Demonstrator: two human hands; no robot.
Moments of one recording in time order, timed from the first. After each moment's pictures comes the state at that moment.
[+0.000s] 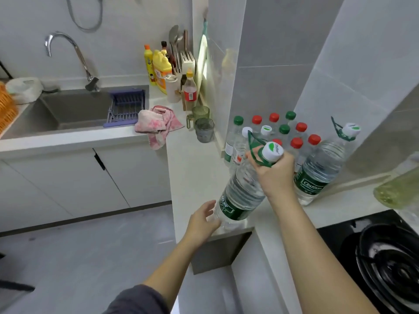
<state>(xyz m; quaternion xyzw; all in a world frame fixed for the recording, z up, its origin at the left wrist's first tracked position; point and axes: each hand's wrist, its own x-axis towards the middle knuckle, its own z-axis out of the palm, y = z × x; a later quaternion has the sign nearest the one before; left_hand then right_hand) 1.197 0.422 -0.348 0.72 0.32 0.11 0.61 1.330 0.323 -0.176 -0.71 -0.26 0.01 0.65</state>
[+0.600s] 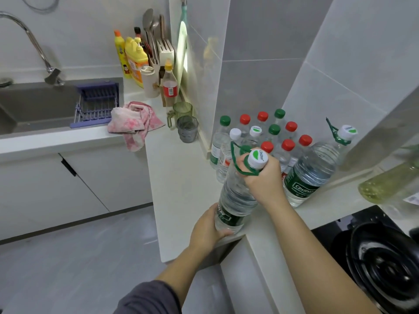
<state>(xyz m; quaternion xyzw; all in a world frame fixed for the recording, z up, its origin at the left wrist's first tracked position) 1.256 0.415 -0.373 0.82 0.26 0.07 0.51 1.363 0.337 -0.200 -0.74 -0.30 0.05 0.60</state>
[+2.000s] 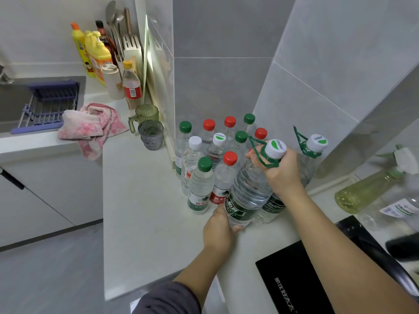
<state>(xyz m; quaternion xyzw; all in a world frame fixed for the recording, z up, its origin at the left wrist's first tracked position) 1.386 0.339 -0.366 0.85 0.30 0.03 0.43 1.500 0.274 -0.205 -0.75 -0.31 0.02 0.58</state>
